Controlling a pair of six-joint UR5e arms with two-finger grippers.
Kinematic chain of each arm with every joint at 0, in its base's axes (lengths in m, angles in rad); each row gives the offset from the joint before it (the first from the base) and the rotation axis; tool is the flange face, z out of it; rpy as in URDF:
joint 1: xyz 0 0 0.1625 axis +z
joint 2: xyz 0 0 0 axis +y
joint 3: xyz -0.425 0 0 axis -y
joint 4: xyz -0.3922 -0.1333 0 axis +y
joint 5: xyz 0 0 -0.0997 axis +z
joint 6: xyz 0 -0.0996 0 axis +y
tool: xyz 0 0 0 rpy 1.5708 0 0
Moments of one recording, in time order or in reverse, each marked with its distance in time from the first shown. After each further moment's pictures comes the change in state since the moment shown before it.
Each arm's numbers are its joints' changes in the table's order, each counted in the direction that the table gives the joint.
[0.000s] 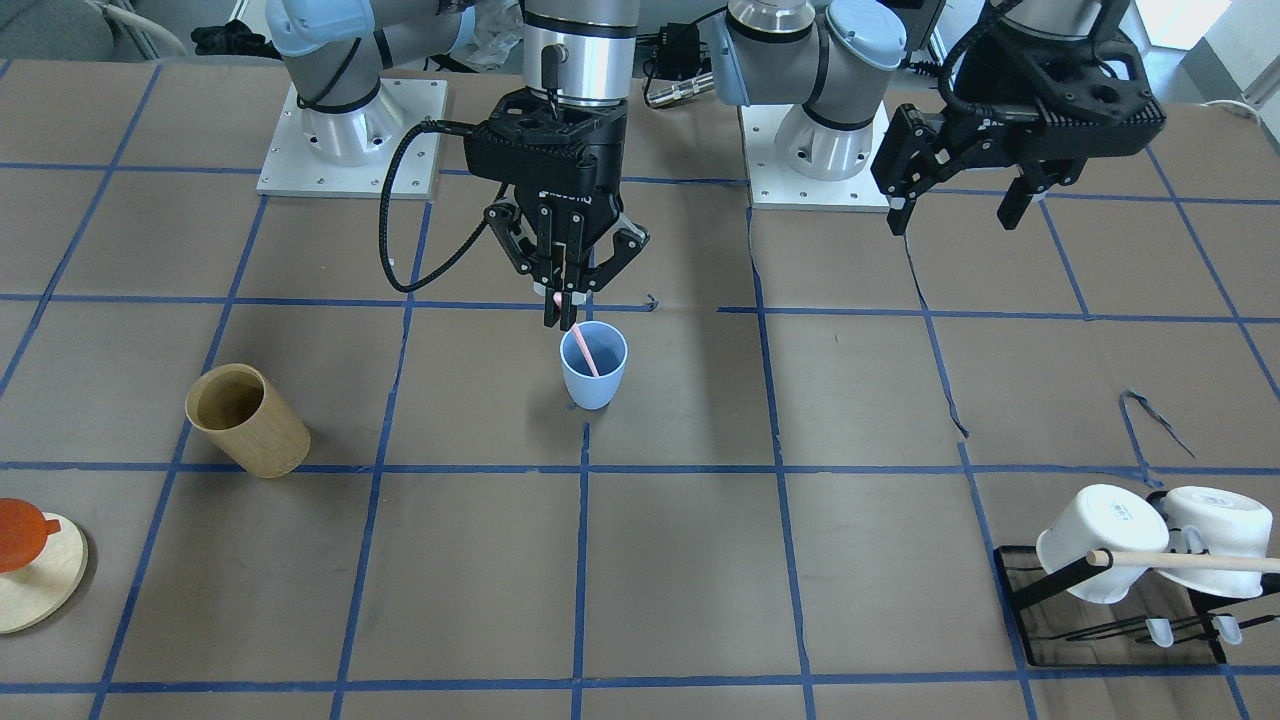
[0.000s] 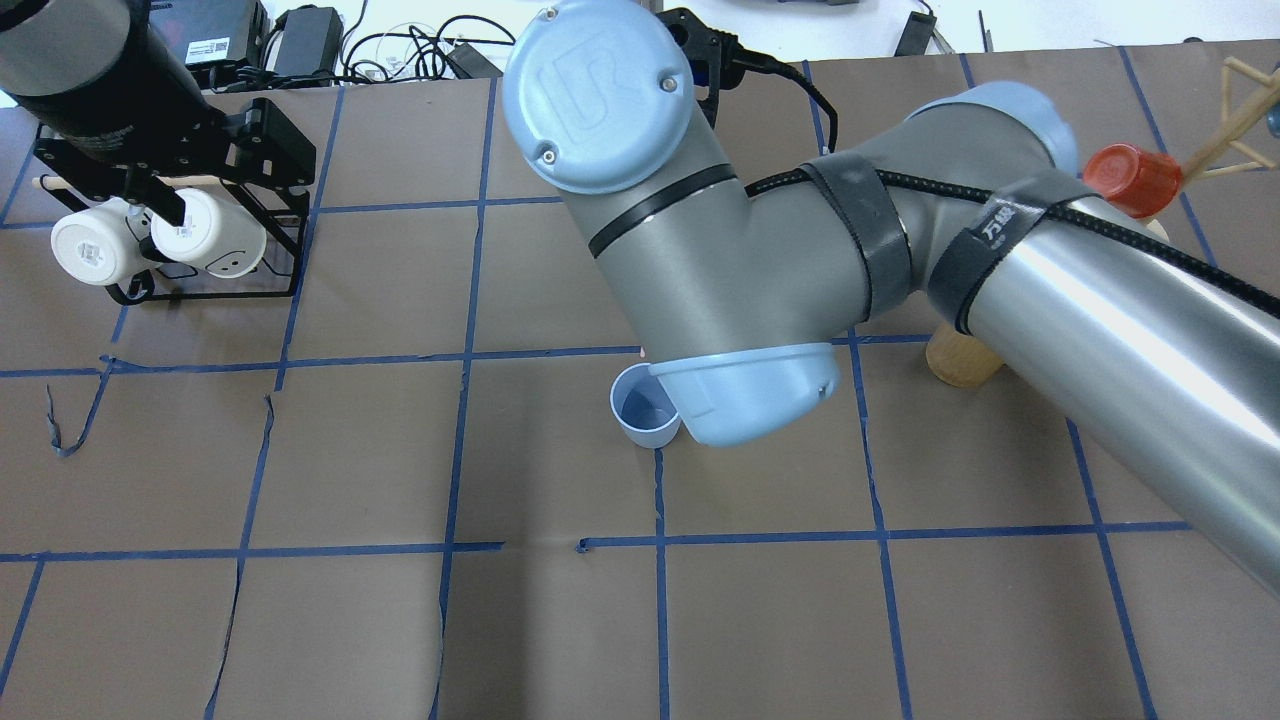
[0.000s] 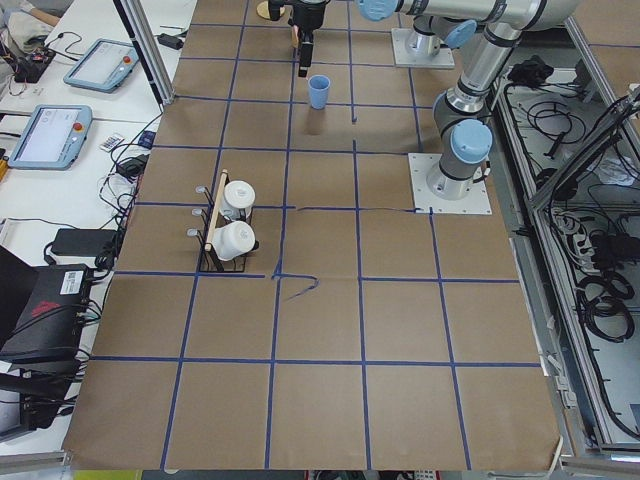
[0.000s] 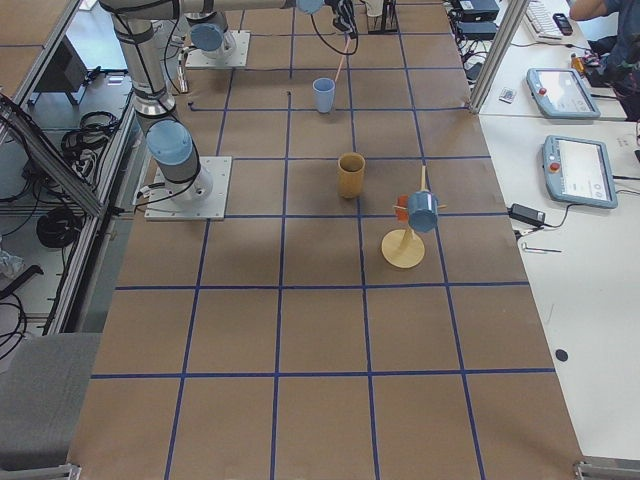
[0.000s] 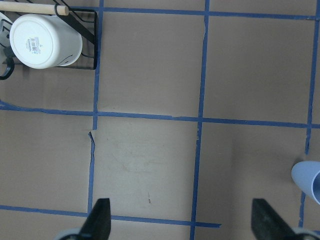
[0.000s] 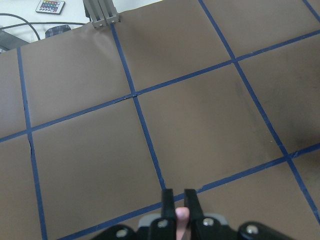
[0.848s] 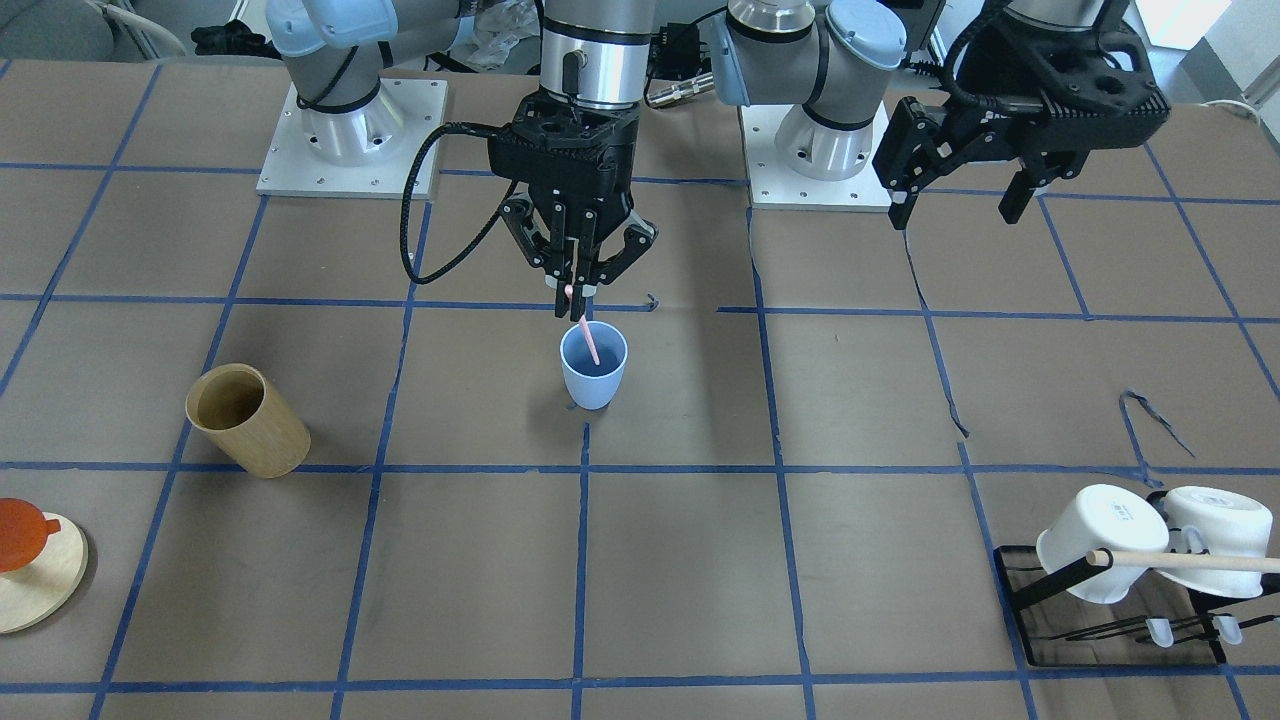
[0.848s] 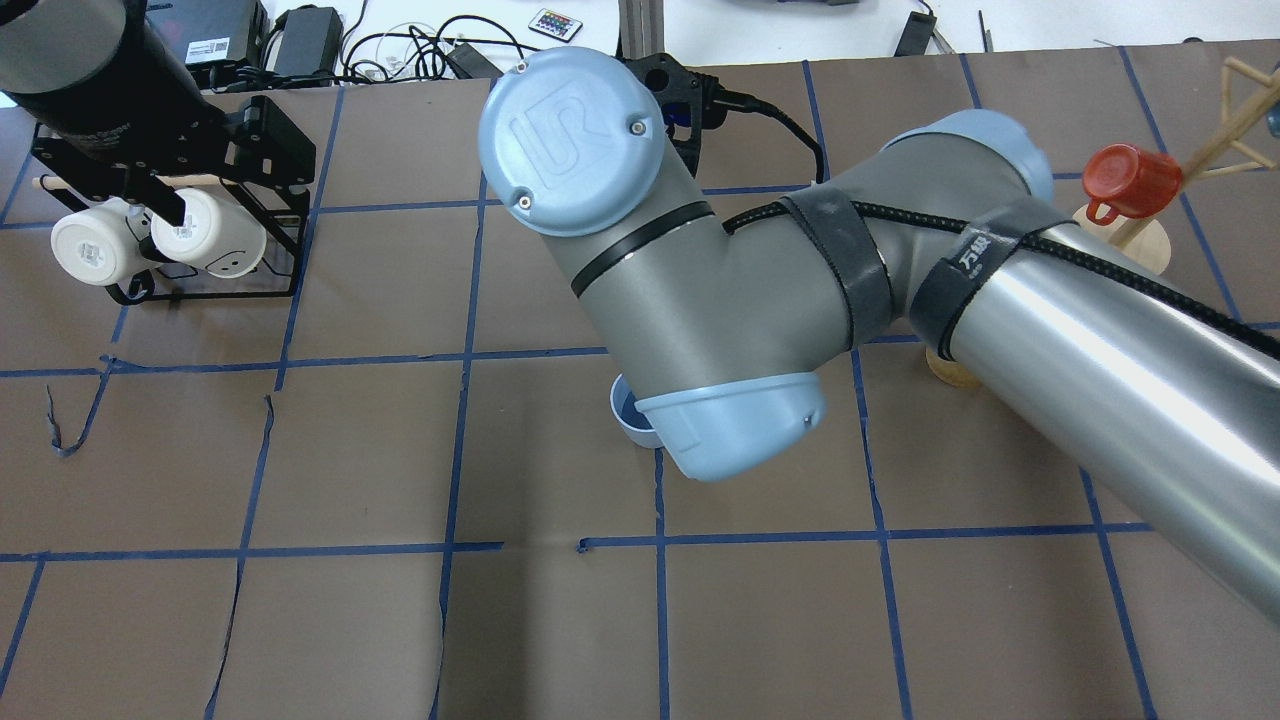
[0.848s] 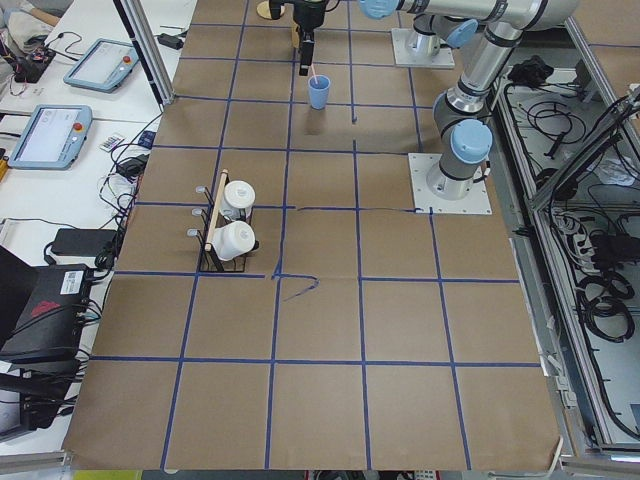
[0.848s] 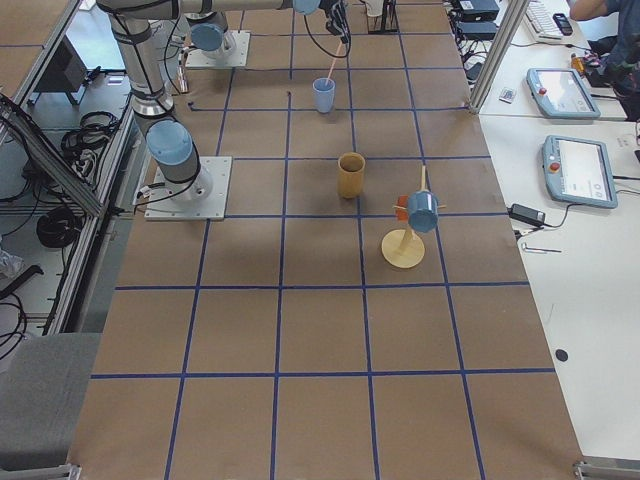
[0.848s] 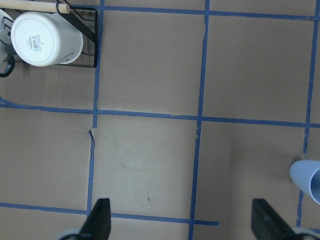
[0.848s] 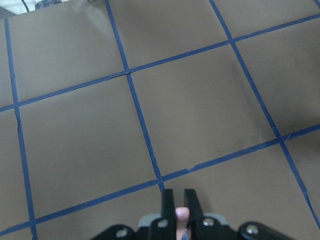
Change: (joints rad) left arm -0.002 -0.002 0.005 0.011 0.010 0.001; right arm 0.027 0.003 0.020 -0.048 0.001 -0.007
